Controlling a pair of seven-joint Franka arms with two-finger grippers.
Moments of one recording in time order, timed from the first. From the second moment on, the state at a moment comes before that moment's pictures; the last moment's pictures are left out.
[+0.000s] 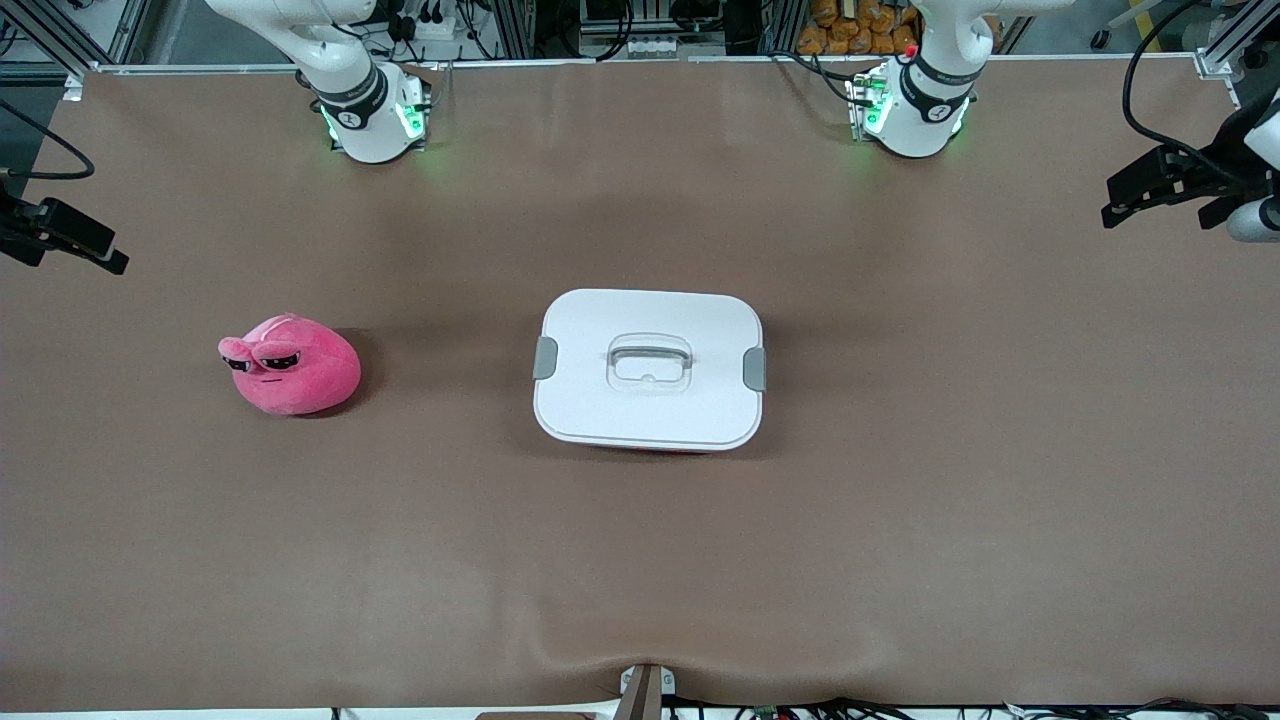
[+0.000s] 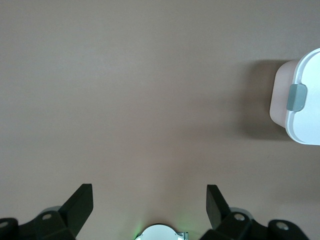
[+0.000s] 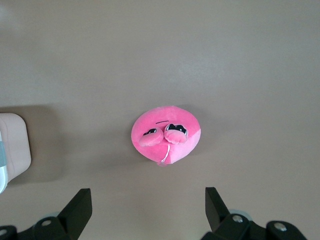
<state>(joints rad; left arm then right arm) -0.07 -0.01 0.00 -1.47 0.00 1.39 -0.03 -0.05 -0.04 -0.05 -1.59 0.03 1.55 0.04</state>
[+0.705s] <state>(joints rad) -0.07 0.02 0.00 -1.47 -0.02 1.39 -0.03 -0.05 -0.04 -0.04 -1.59 0.03 1.55 0.04</state>
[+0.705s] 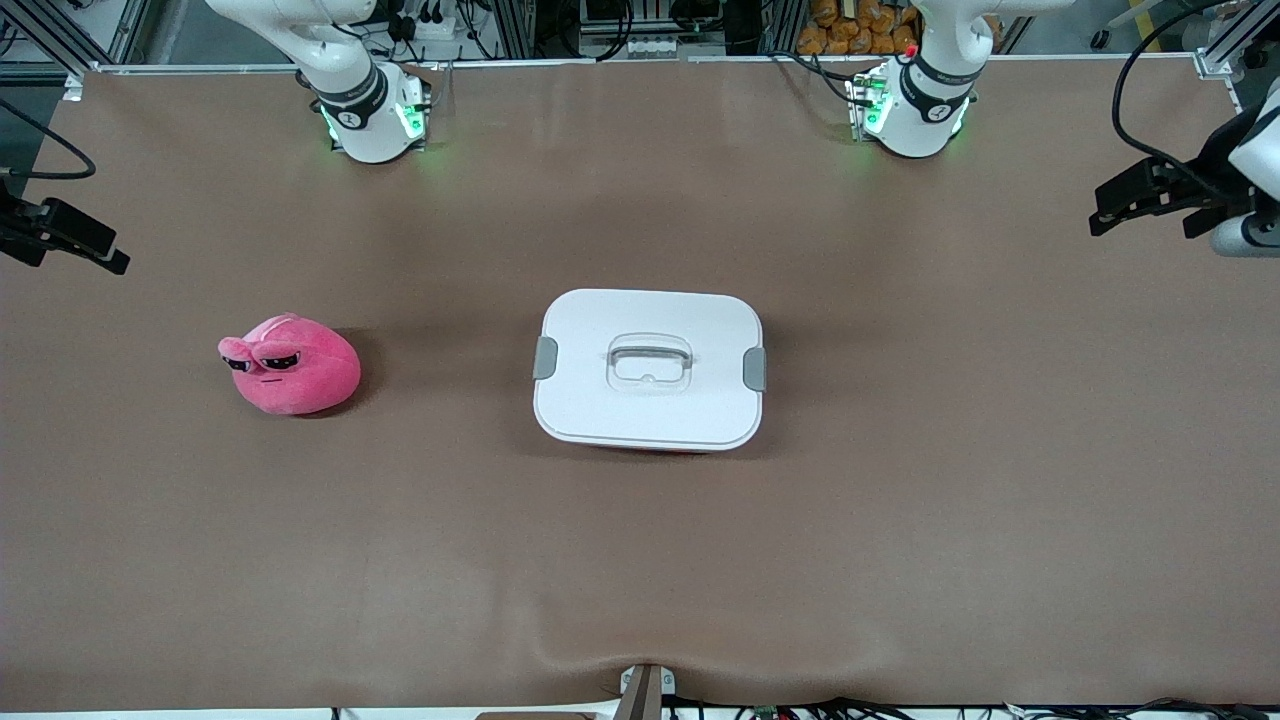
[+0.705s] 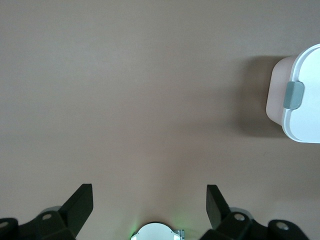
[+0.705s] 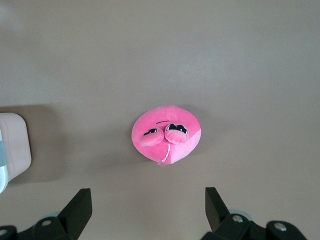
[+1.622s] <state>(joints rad) -0.10 0.18 0.00 -1.36 -0.02 1.42 -0.03 -0.05 0.00 -0.04 -1.59 0.03 1.56 0.04</state>
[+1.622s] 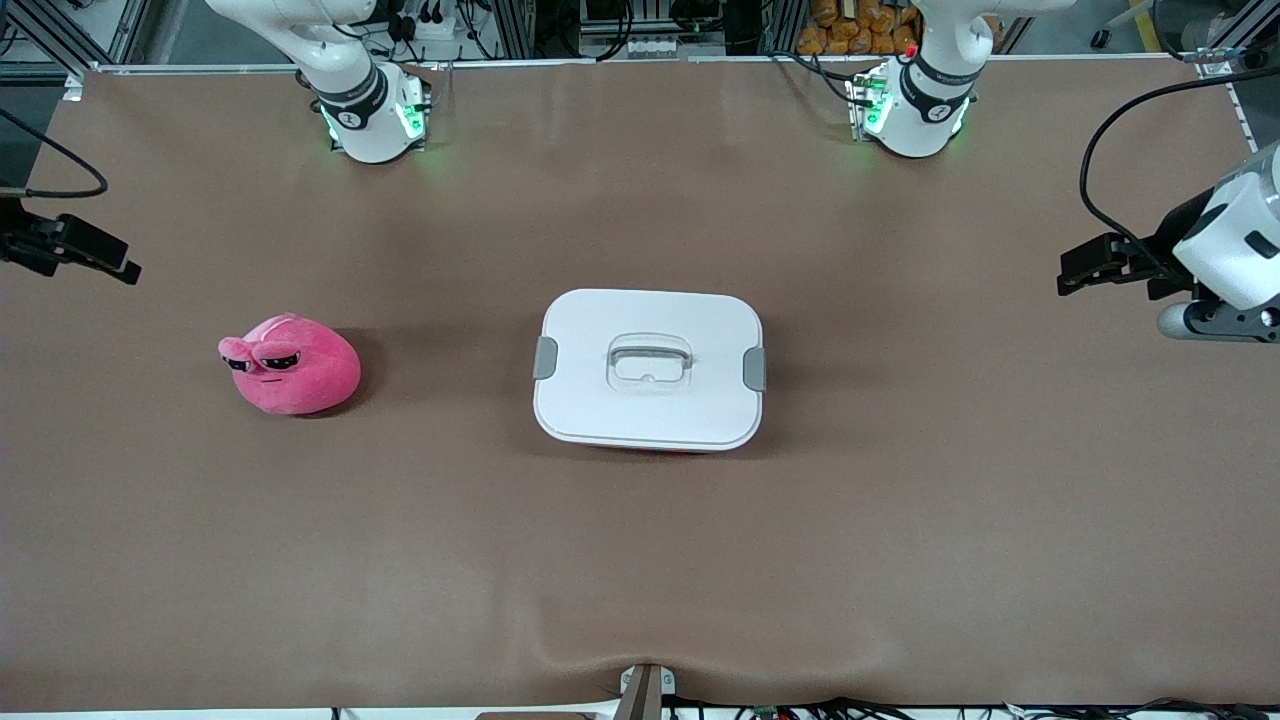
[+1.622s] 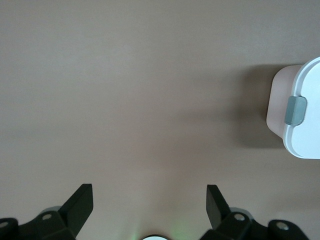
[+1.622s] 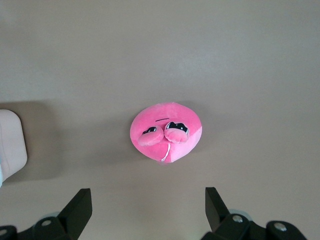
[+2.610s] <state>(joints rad) -0.26 0.29 -0.02 -1.36 -0.09 1.51 -0.63 -0.04 0.06 -0.04 -1.59 0.03 1.56 0.04</state>
